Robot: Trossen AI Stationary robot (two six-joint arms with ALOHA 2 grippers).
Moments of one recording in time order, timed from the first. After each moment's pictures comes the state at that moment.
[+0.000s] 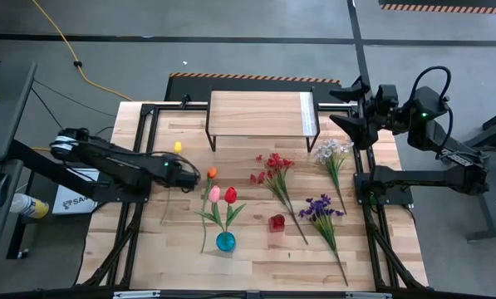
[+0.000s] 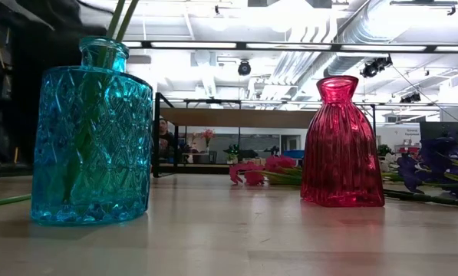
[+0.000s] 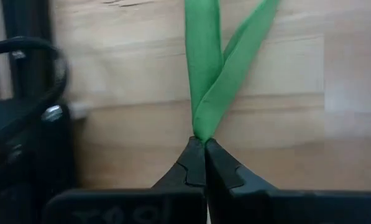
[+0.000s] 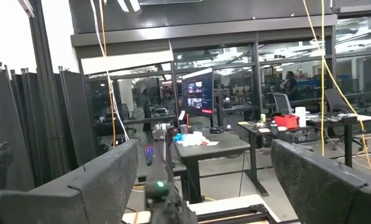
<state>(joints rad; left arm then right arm) -0.13 1.28 0.61 -1.03 -0.27 -1.61 -0.37 0.78 1.10 -0.03 -0.26 0.18</state>
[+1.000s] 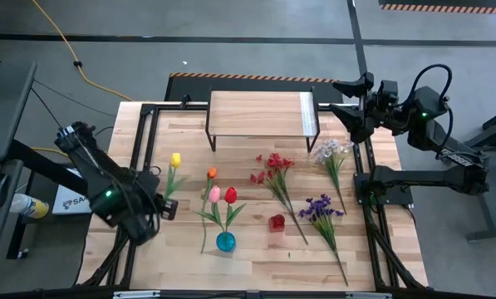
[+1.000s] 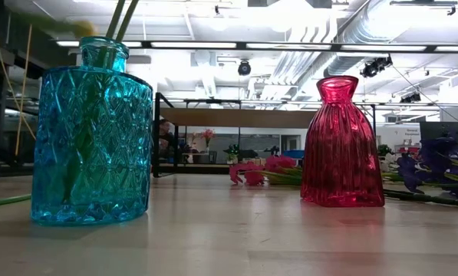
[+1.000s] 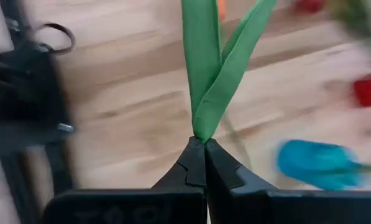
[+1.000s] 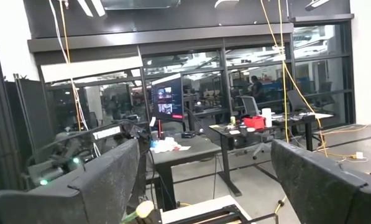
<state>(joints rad) -0.87 1.30 1.33 -1.57 -0.47 -2.17 -0.37 0.78 1.10 -0.03 -0.12 0.18</state>
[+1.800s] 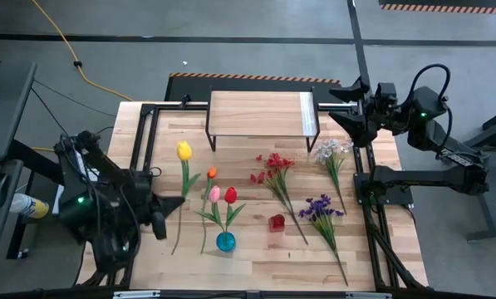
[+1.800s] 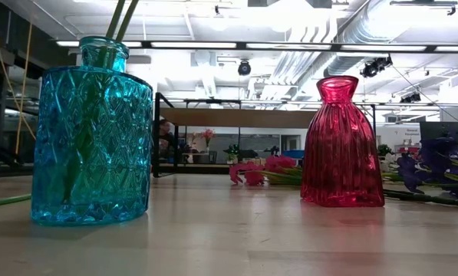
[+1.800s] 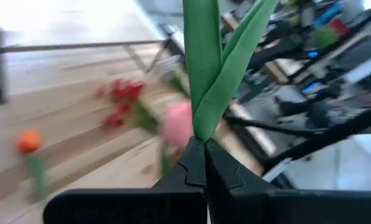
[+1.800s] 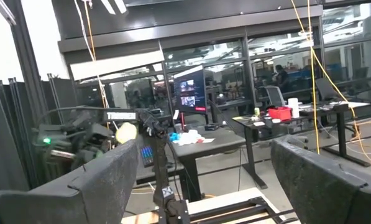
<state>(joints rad) -1.00 1.46 1.74 -1.49 -1.18 -1.89 -0.37 0.78 1.10 -0.05 -0.22 0.24</state>
